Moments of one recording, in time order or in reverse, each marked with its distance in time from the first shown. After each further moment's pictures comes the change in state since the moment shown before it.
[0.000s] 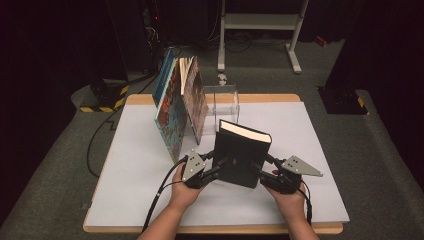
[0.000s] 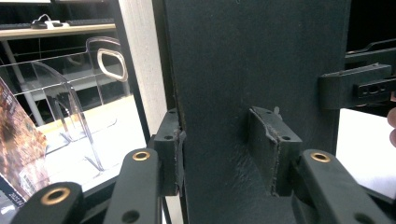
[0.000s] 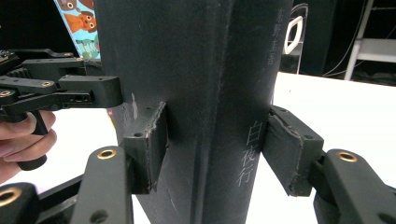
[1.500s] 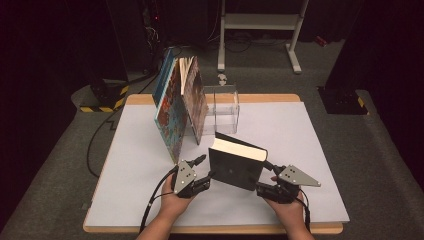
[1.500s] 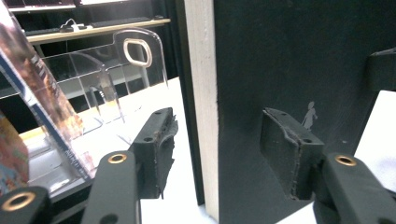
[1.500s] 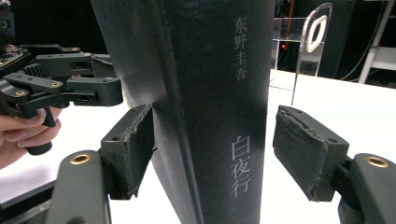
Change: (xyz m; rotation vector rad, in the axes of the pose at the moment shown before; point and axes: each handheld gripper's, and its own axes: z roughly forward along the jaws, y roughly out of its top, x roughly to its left) left arm 0.007 -0.008 -0.036 -0.001 0.073 0.065; right arm 0.017 -0.011 -0.008 -0.006 0.047 -0.040
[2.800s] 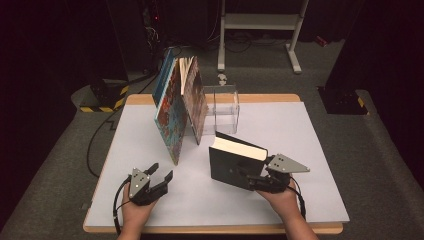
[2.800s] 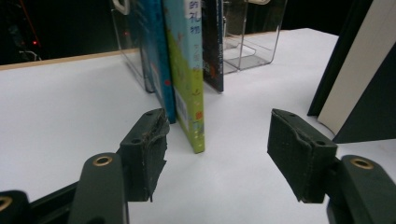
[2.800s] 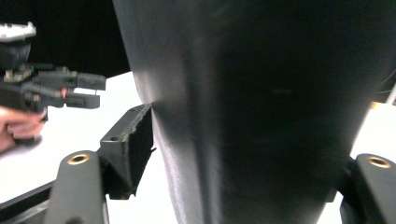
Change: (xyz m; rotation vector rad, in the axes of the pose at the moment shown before) left arm 0.083 -0.004 -0.082 0.032 0.307 -0.099; right arm 0.003 0.026 0.028 0.046 0.097 -0.077
